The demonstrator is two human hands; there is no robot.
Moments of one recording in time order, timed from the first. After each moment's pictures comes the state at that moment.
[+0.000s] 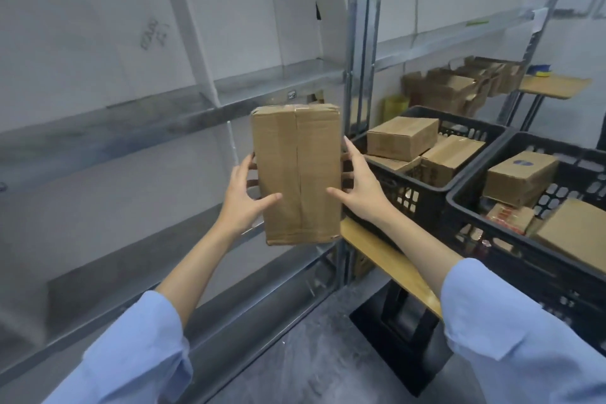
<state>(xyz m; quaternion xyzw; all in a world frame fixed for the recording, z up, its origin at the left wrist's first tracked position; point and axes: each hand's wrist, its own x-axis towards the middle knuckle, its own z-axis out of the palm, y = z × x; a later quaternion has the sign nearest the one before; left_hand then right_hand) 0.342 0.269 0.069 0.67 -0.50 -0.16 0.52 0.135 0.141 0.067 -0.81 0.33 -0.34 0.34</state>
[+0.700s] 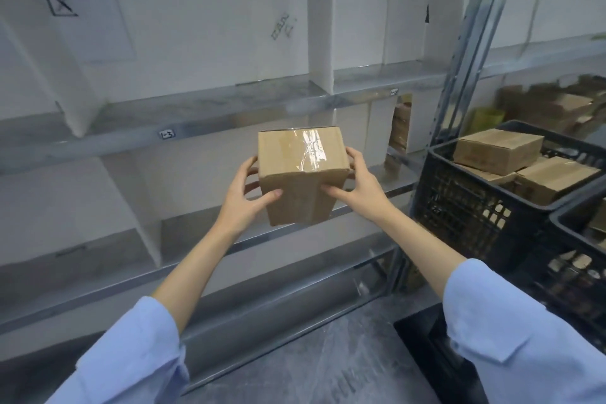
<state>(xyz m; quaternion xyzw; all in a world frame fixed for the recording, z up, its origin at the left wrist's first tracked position) 0.427 0.440 0.074 0.71 -0.40 -0.11 0.57 0.261 0.264 0.078 -0.84 0.22 -0.27 0.42</state>
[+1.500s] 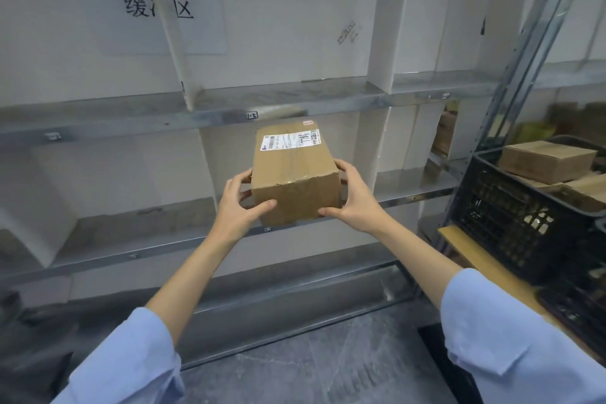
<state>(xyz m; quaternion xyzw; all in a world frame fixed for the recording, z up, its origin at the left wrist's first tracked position) 0.425 0.611 0.066 0.73 -0.33 -0.08 0.59 0.285 0.408 0.075 -0.87 0.14 -0.23 0.41</state>
